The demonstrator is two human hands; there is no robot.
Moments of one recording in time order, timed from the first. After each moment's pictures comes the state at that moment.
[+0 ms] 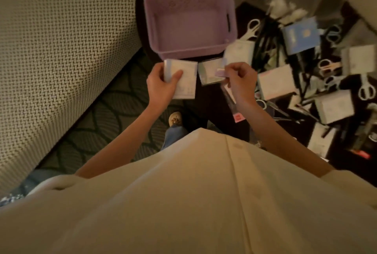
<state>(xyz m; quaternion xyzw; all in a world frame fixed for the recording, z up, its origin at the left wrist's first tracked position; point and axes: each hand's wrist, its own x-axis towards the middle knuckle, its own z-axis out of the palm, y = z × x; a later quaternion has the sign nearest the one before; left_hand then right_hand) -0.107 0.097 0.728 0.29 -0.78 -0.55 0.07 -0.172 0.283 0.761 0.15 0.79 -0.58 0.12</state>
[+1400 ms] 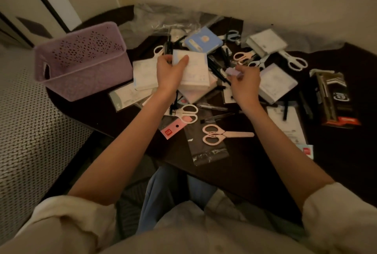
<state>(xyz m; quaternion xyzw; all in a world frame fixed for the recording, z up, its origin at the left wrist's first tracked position) -0.197 0.354 0.696 0.14 -0.72 -0.67 0.07 -0.190 0.535 0.653 0.10 0.90 -0.38 -0.18</state>
